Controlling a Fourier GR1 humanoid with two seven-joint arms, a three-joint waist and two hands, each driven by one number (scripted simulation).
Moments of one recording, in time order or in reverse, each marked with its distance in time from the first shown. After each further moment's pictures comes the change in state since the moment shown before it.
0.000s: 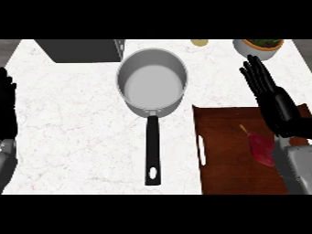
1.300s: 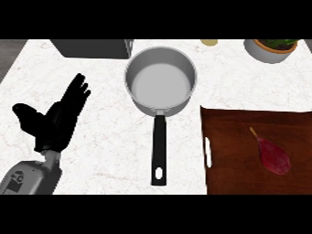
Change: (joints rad) left arm 0.033 -0.168 -0.214 -0.272 0.140 -0.200 0.196; right arm 0.012 -0.629 -0.080 0.215 0.046 0.531 -0.426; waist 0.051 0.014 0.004
